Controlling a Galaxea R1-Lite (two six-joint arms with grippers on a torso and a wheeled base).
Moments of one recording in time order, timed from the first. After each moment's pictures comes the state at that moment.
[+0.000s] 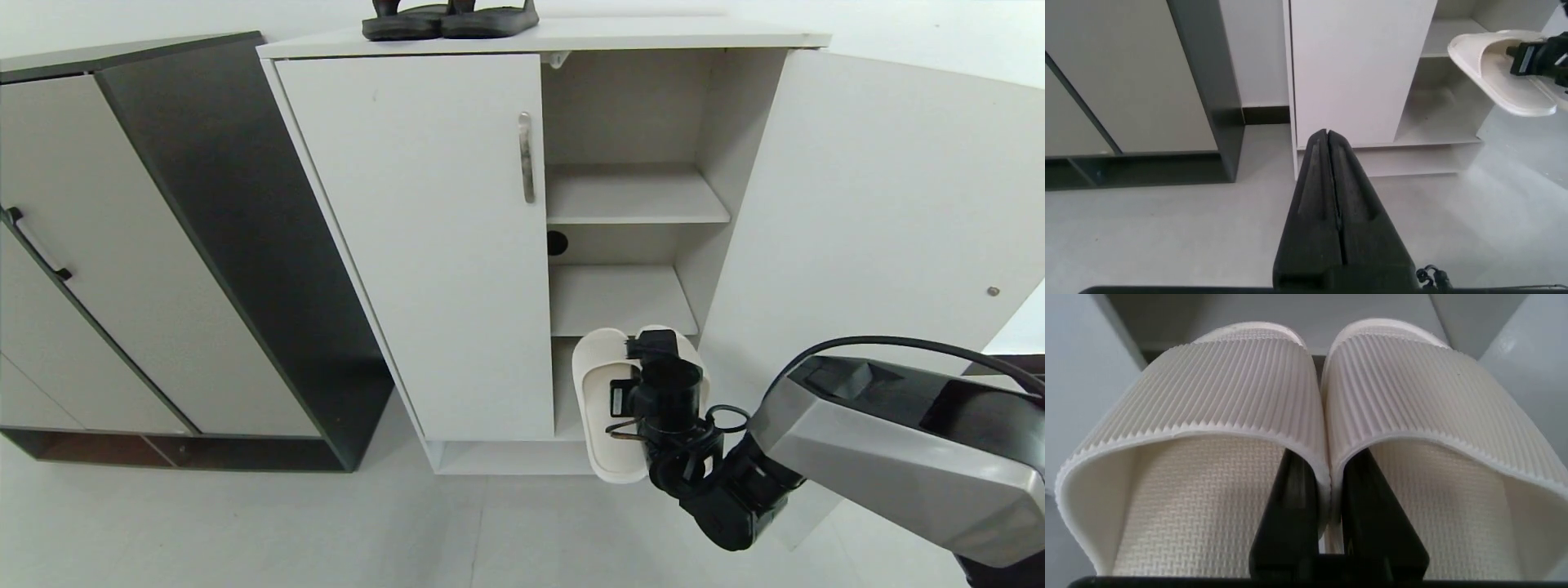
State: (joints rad) left arm 0.00 0.00 0.00 0.00 -0.02 0.02; right arm 0.66 2.40 -1.10 -1.20 -0.66 0.07
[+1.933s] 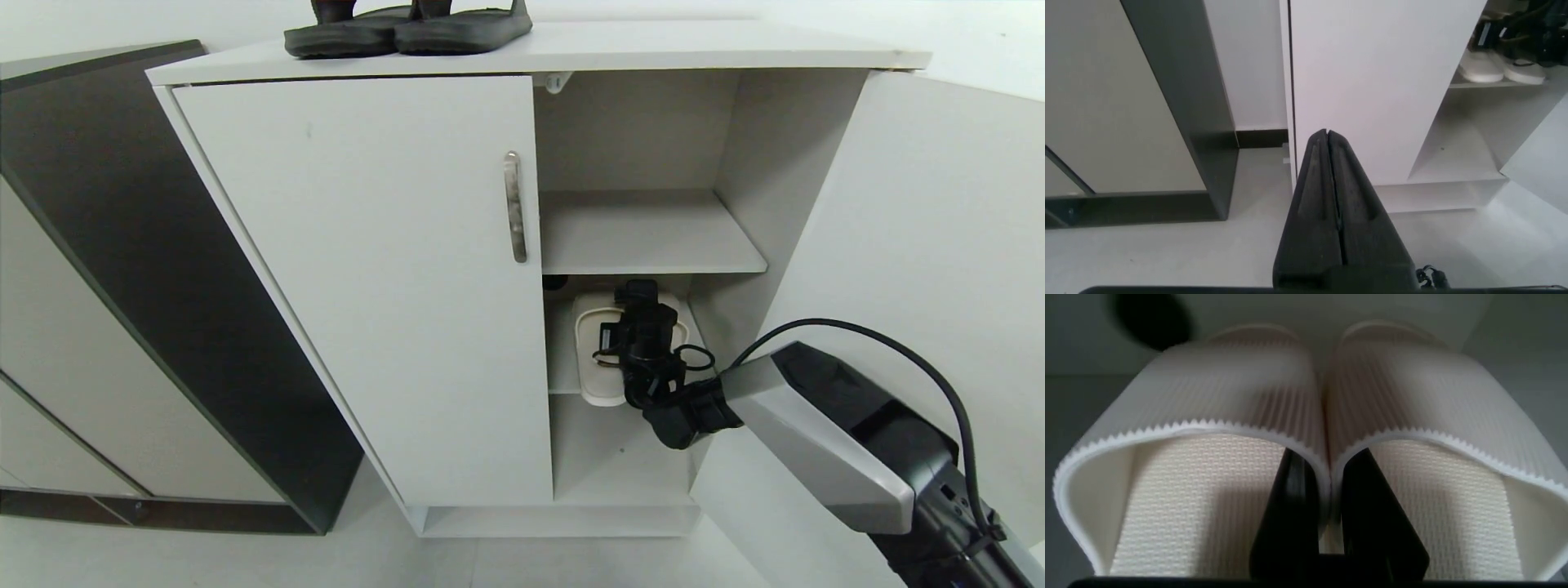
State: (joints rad) left arm 0.00 0.00 0.00 0.00 -0.02 0.01; right arm 0.55 2.64 -1.81 -0.85 -0.60 0.04
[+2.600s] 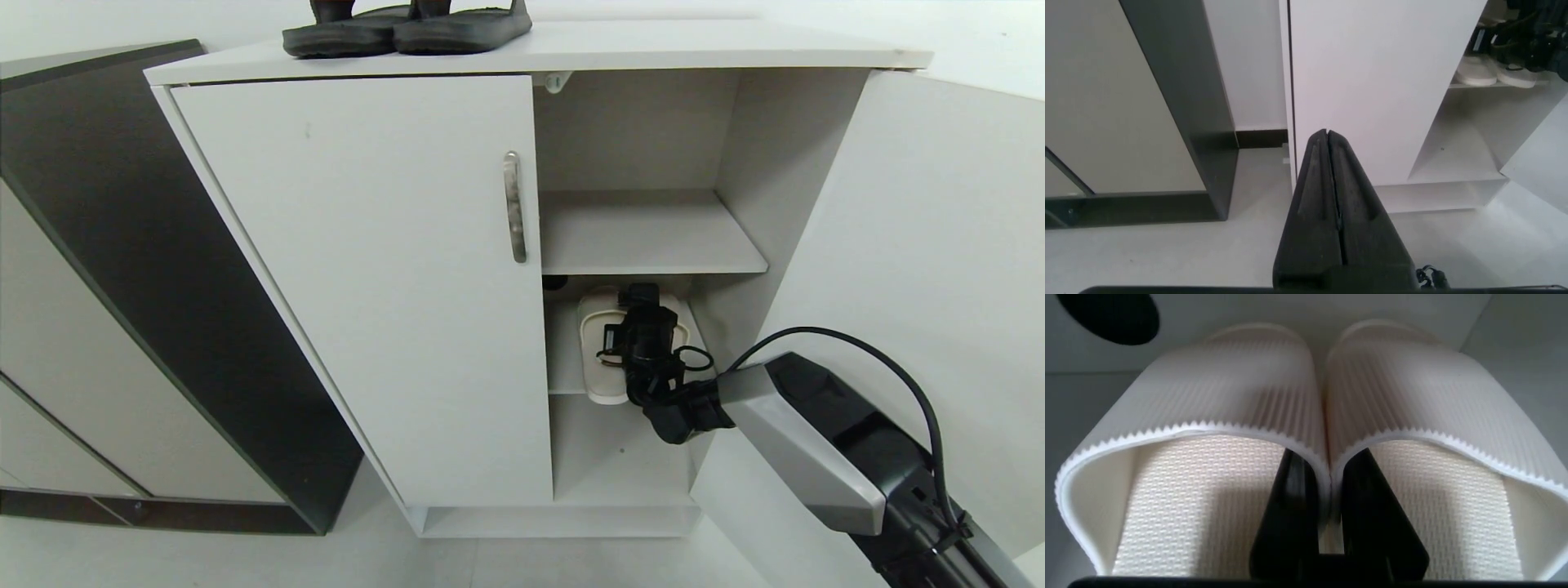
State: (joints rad) left arm 0.00 0.00 0.00 0.00 -0.02 0.01; right arm 0.52 2.73 -1.93 -0.81 -0.58 0.04
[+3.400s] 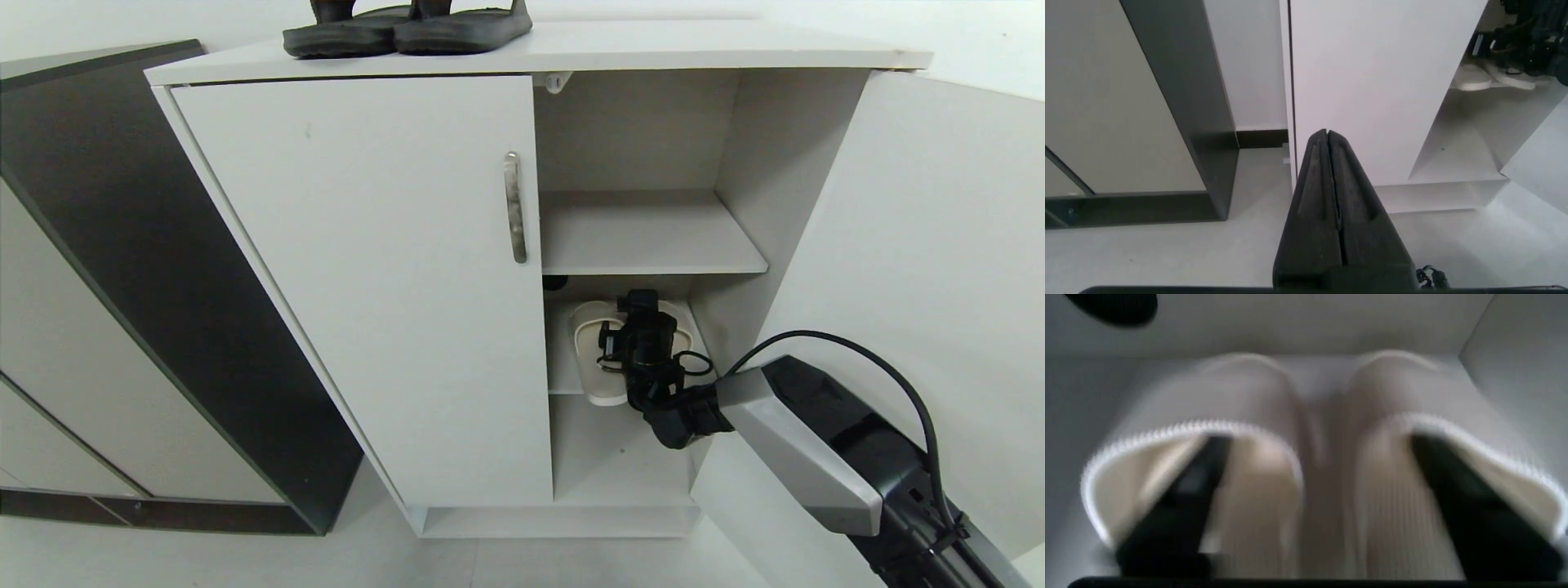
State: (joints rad) left arm 0.00 0.00 0.00 0.00 -0.02 0.01; right arm 0.52 2.74 -1.91 -0.81 -0.57 0.04
